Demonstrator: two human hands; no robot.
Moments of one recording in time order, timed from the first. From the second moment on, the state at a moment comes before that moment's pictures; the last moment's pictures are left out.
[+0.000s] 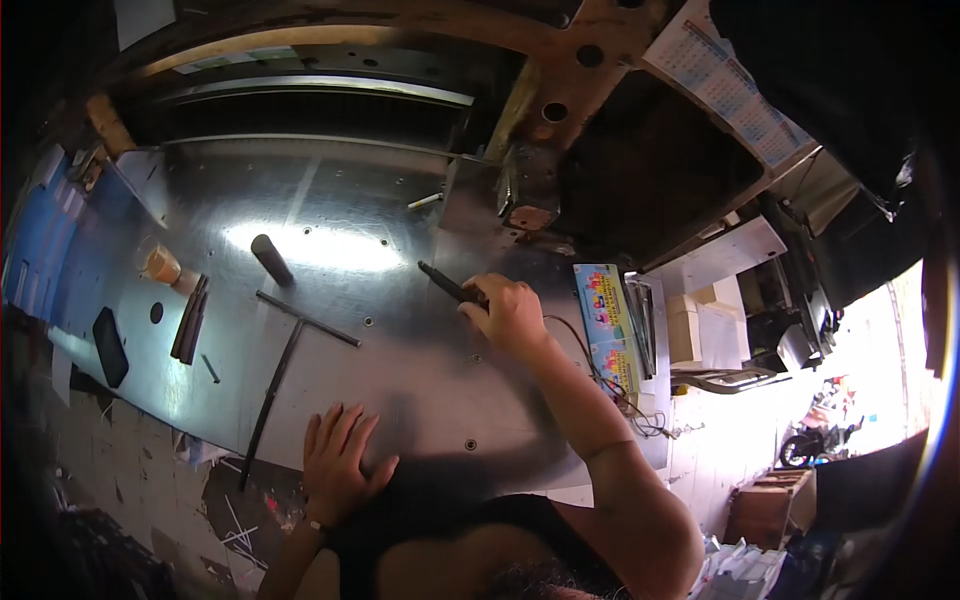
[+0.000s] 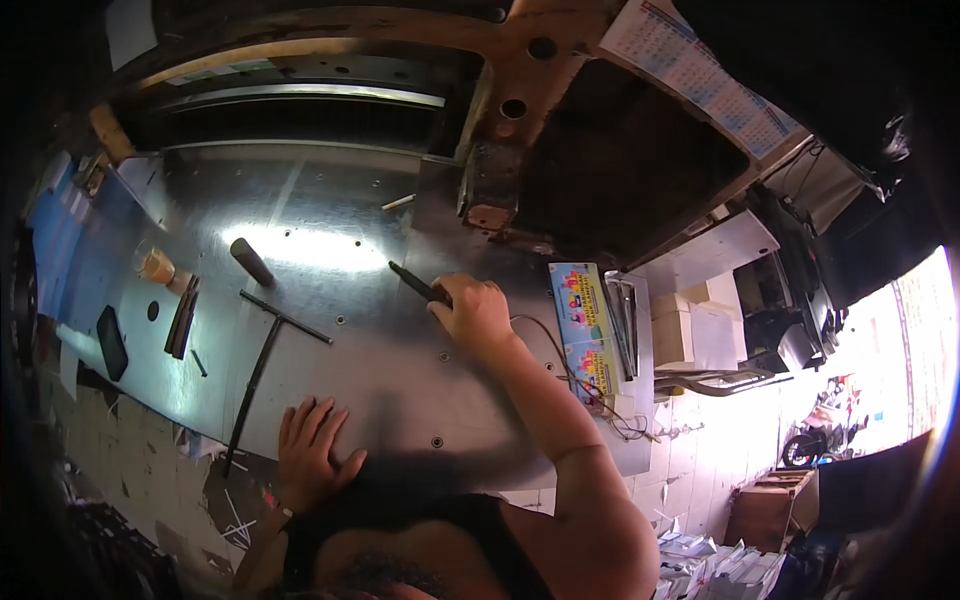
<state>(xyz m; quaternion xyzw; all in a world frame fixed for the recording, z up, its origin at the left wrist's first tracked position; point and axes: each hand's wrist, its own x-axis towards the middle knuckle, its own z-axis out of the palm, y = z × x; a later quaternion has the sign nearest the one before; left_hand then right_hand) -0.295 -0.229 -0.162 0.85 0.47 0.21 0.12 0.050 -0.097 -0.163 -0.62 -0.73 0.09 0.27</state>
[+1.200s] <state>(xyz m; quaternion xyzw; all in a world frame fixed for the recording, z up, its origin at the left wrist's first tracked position) -0.296 -0.230 -0.185 0.86 0.46 0.20 0.08 0.076 -0.104 -0.133 -0.72 -0.60 0.16 0.30</state>
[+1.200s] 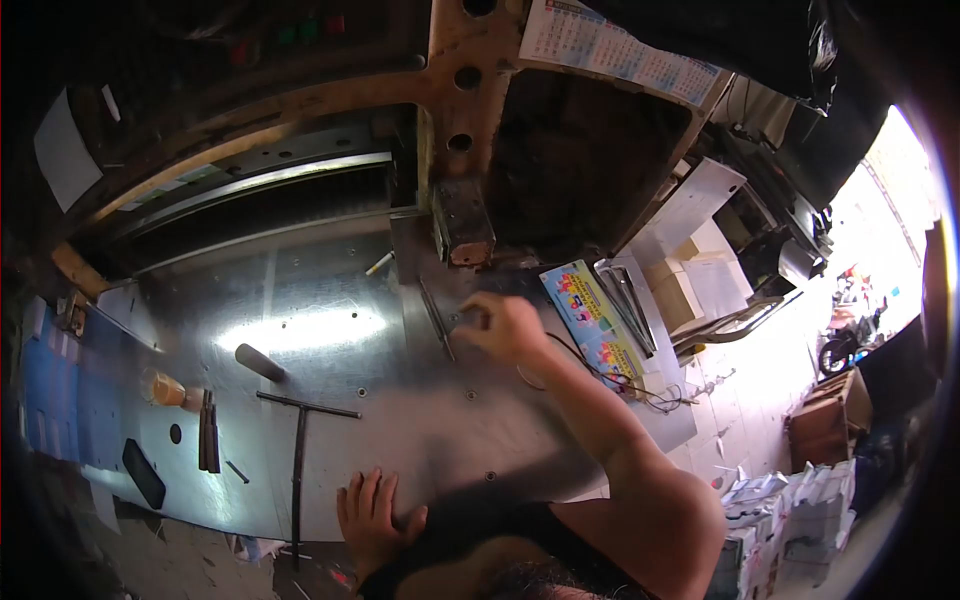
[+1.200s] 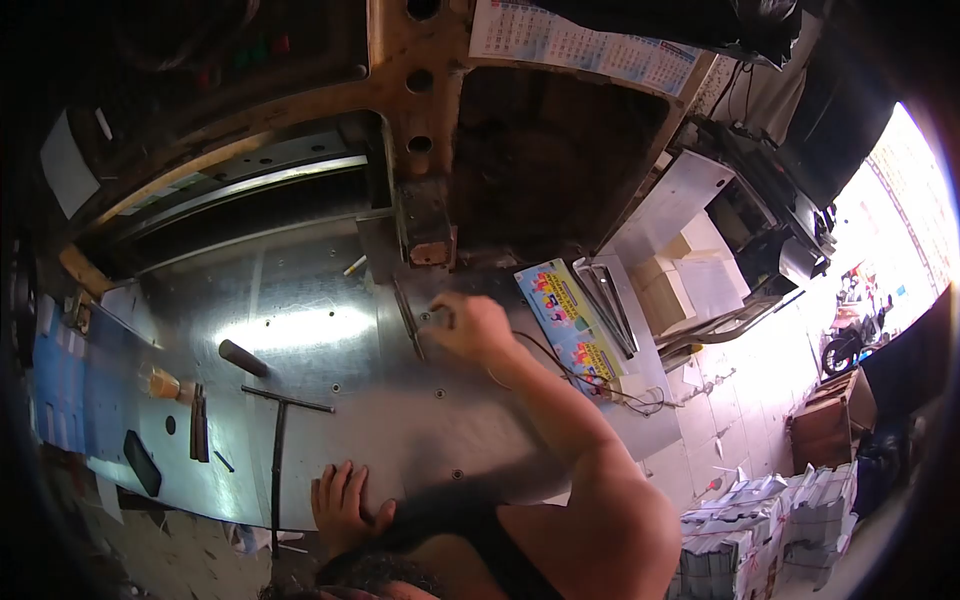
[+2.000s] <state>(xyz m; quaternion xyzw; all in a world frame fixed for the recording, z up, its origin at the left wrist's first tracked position) -0.306 -0.225 -0.202 0.87 0.44 0.21 0.06 0.293 0.137 -0.047 -0.54 -0.75 0.22 0.32</state>
